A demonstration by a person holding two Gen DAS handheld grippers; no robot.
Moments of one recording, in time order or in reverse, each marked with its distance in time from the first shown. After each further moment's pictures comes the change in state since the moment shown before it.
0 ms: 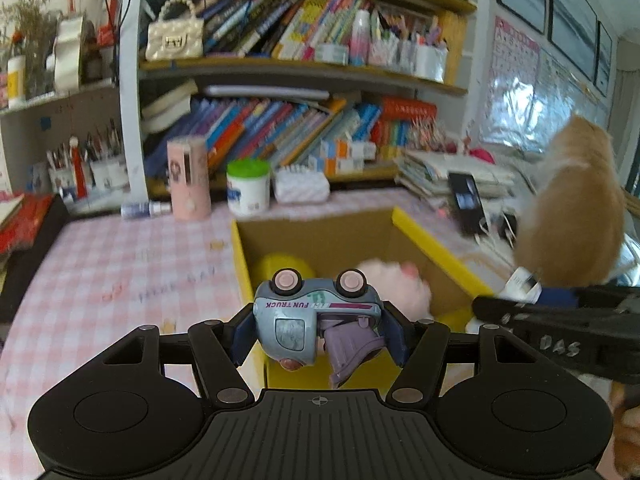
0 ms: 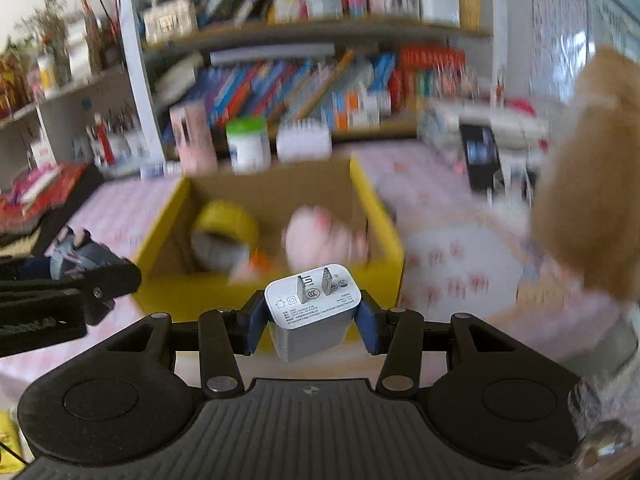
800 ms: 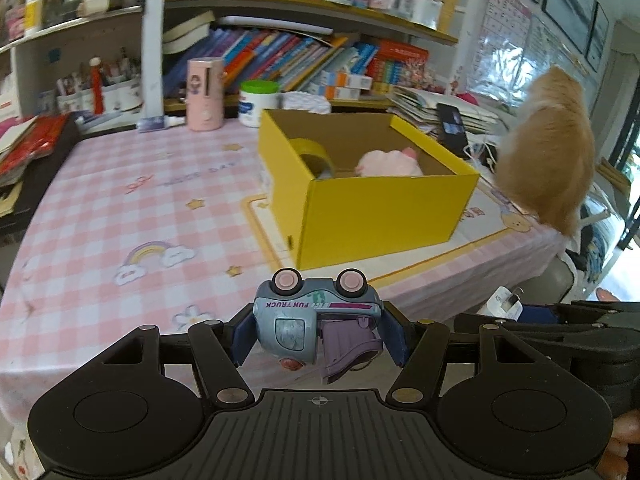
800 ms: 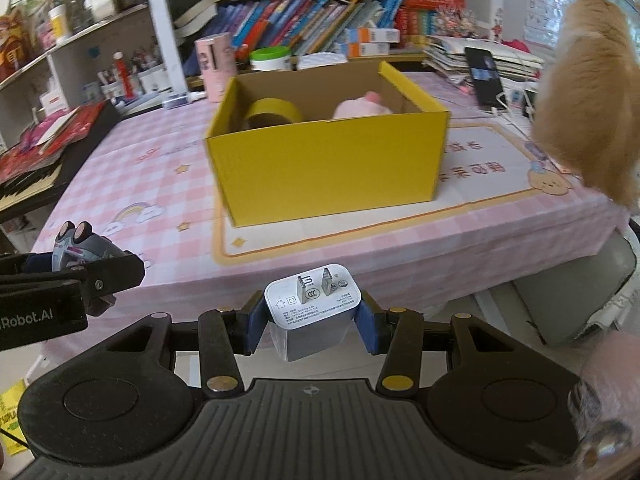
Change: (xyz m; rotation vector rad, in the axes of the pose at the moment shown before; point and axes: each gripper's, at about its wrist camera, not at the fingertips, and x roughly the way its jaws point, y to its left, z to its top) left arm -0.073 0.047 -0.092 -0.024 0.177 -0.084; right arm -0.048 0.074 -0.098 0.054 0.189 -0.036
